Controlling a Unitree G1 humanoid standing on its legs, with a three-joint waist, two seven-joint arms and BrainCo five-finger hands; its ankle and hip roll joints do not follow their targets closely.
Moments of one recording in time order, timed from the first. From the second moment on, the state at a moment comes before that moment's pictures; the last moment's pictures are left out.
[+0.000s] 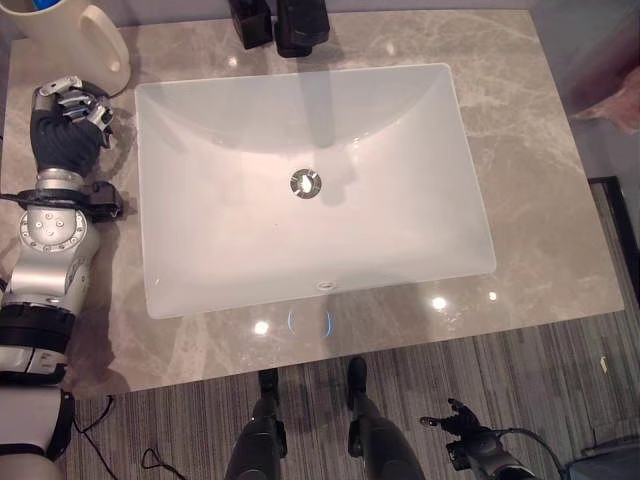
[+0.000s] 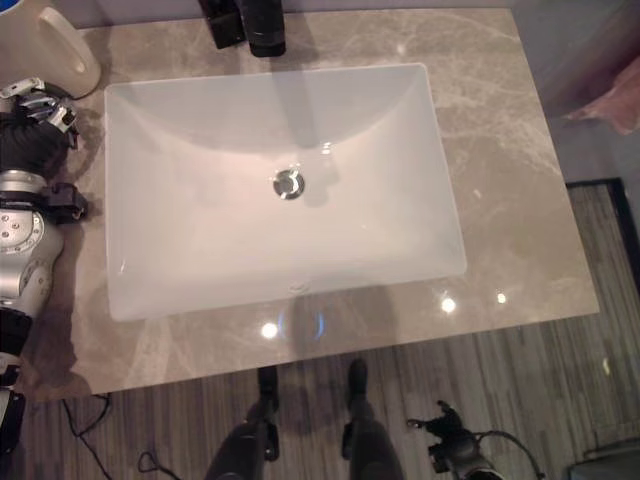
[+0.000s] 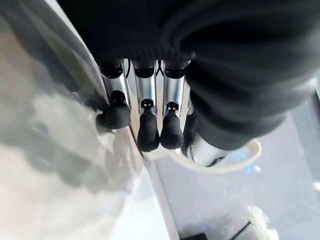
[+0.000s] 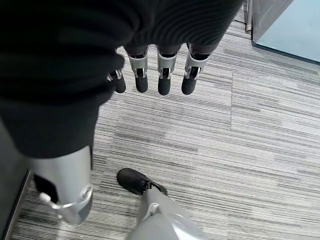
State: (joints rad) left arm -0.60 0.96 -0.10 0.45 -0.57 -0.30 0.22; right arm -0.14 -0.31 0.26 1.19 0.06 -0.05 -0.15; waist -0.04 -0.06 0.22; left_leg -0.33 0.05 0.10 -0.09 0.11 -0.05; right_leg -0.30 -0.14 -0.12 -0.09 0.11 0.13
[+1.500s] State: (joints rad) left arm -1.25 0.89 -0.37 0.94 -0.70 -0.25 0.34; right arm -0.07 -0.26 0.30 1.18 0.18 -0.07 -0.15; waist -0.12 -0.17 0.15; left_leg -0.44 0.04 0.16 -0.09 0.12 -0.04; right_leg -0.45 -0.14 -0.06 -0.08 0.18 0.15
